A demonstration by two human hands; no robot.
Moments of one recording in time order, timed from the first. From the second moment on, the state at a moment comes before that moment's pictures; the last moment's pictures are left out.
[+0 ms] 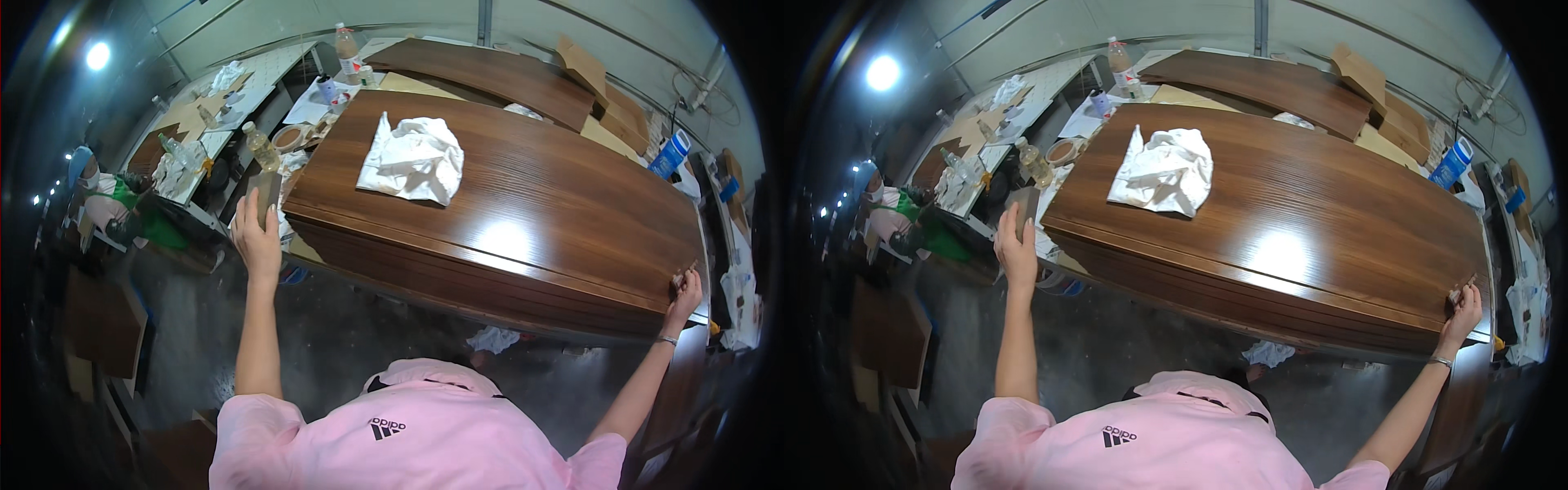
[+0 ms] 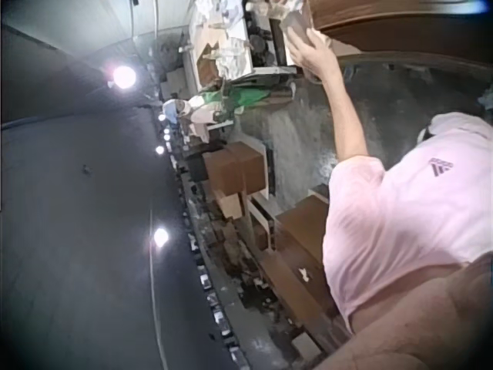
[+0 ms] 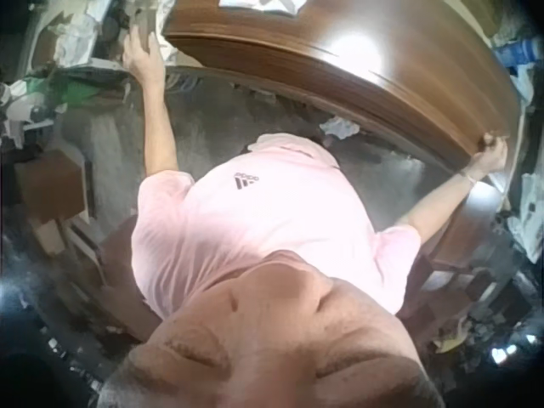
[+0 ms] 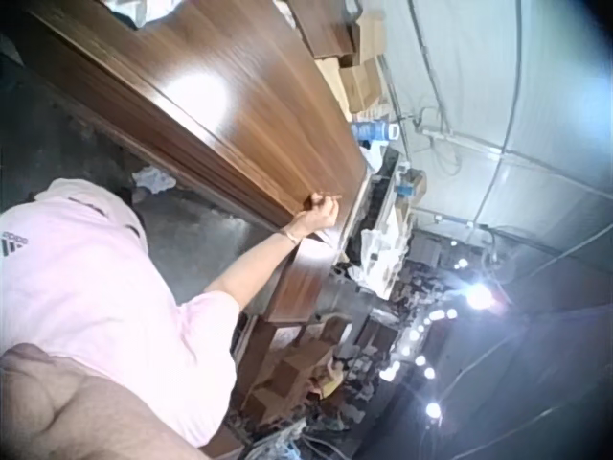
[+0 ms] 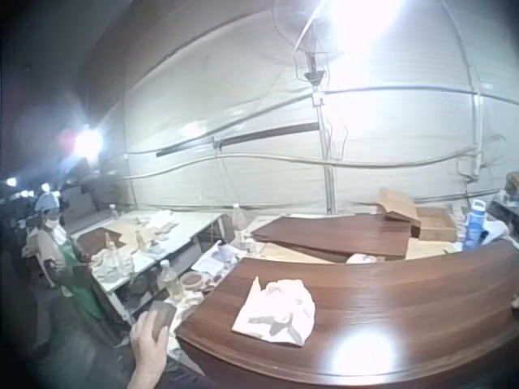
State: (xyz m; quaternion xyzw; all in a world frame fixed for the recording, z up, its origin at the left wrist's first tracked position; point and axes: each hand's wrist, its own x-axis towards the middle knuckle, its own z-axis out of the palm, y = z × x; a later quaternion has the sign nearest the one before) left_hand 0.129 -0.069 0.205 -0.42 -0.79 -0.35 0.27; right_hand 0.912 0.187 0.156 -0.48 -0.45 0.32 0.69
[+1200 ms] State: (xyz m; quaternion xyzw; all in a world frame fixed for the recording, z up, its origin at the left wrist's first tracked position) left_hand 0.700 0.066 0.208 -0.91 -0.20 -0.35 0.07; right_hand 0.962 -0.024 0.160 -0.44 -0.14 0.05 0.88
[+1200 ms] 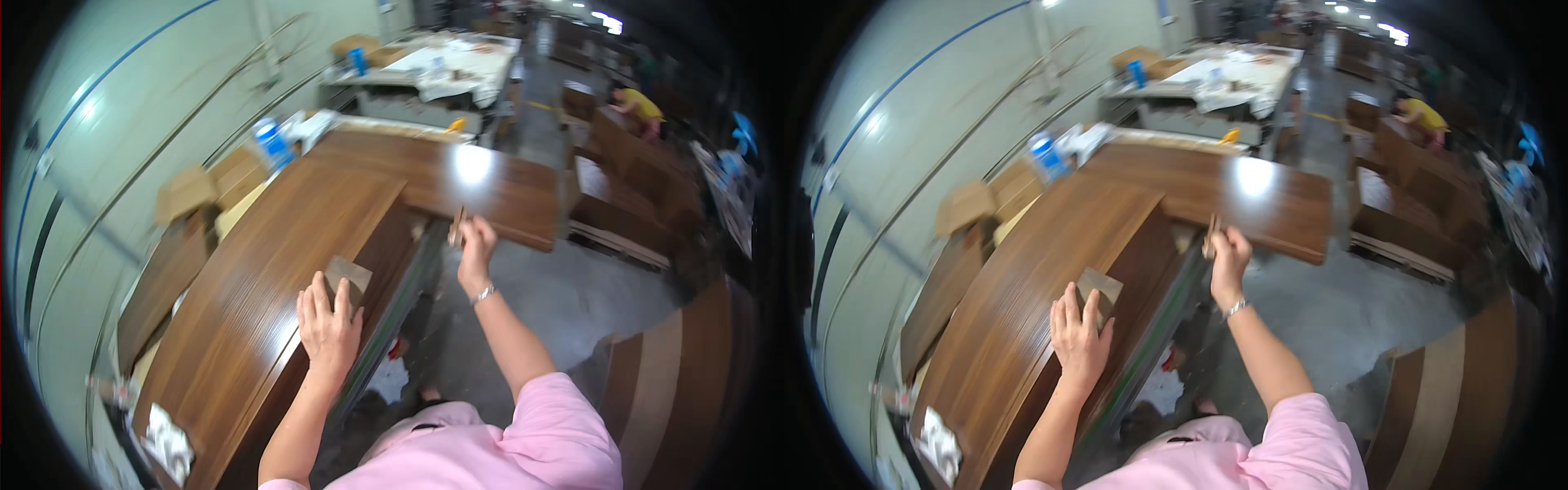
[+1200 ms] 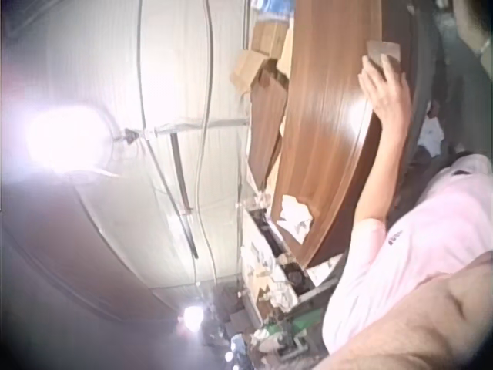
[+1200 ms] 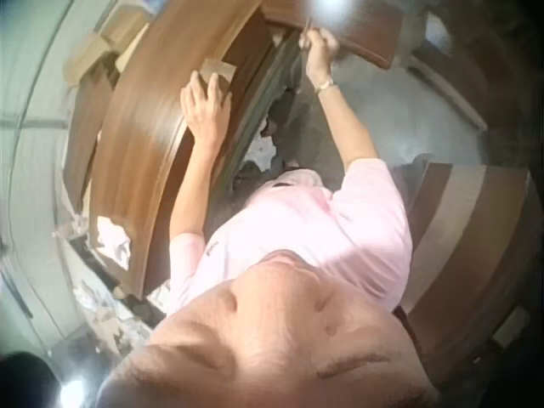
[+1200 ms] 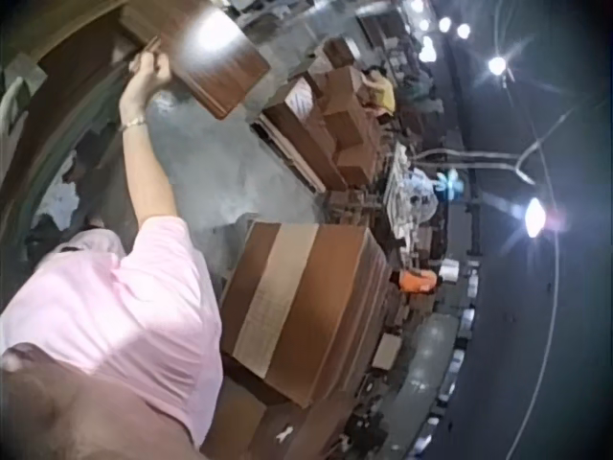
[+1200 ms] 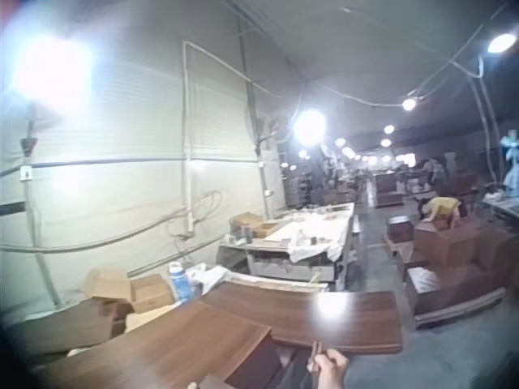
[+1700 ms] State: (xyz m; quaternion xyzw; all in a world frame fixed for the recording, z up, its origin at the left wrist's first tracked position) left_hand 0.943 0.157 0.192 -0.93 -0.15 -0.32 0.09; right_hand 0.924 -0.209 -0.016 -0.54 0.19 0.07 0.82
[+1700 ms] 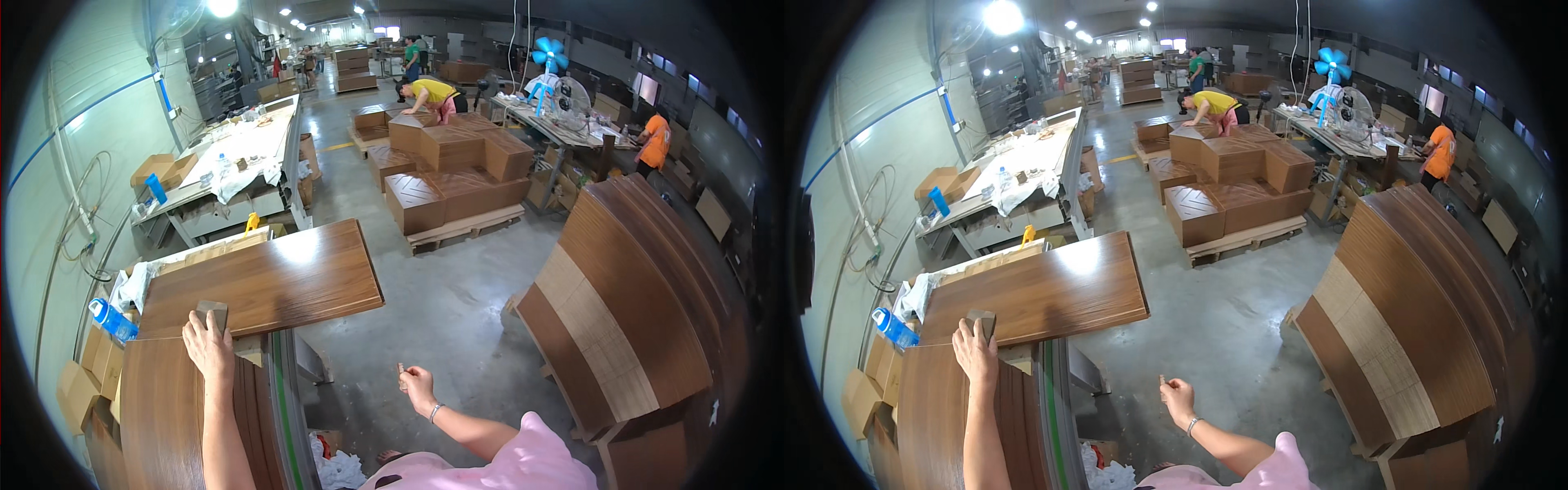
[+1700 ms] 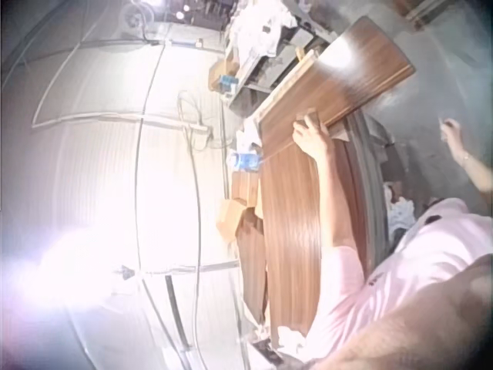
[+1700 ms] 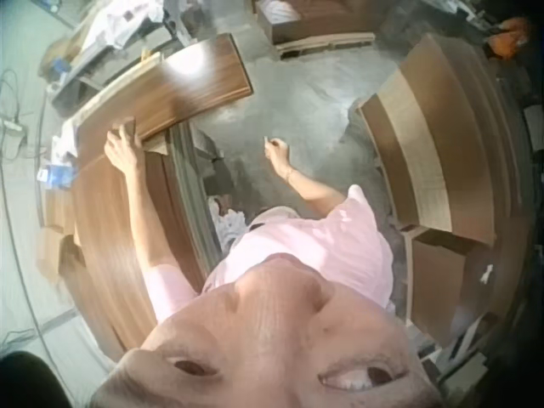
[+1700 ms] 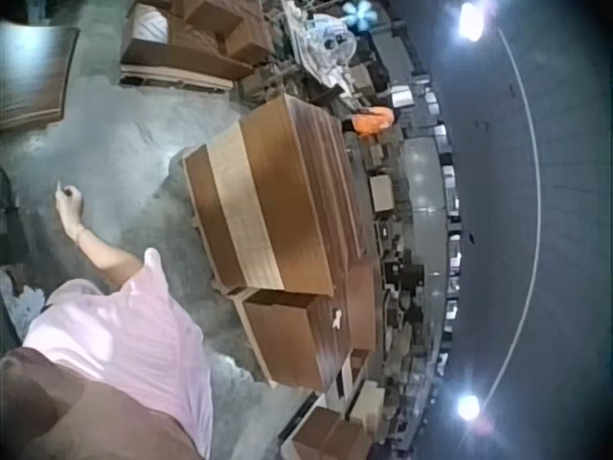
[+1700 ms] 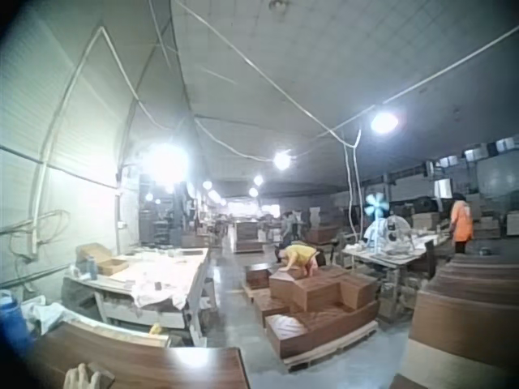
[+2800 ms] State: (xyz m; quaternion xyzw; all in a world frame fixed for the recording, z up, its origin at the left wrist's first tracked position) left_hand 0.500 0.045 0.256 -0.92 -0.31 -0.24 -0.01; right_hand 0.852 -0.002 0.129 -0.47 -0.12 0.26 0.84
